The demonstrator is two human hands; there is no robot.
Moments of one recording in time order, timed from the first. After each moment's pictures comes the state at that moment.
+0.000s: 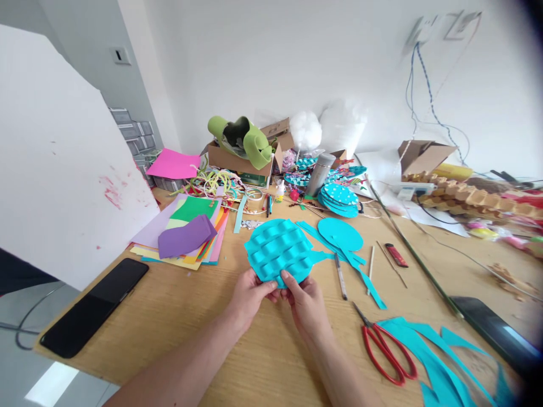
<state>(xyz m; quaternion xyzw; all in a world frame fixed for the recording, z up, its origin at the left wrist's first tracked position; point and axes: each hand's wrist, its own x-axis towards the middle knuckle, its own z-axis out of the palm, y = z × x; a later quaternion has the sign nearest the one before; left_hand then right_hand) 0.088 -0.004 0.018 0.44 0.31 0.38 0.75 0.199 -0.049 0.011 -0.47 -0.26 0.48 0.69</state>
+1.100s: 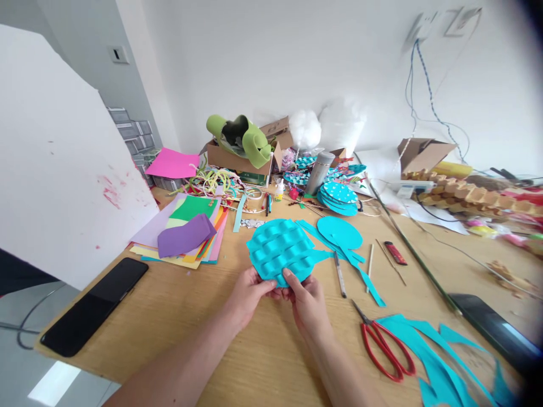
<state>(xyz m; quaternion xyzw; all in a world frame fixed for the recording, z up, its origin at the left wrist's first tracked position) 0.087 -0.002 0.023 0.43 0.27 0.35 0.79 0.200 -0.050 0.013 -0.47 -0.26 0.47 0.70</state>
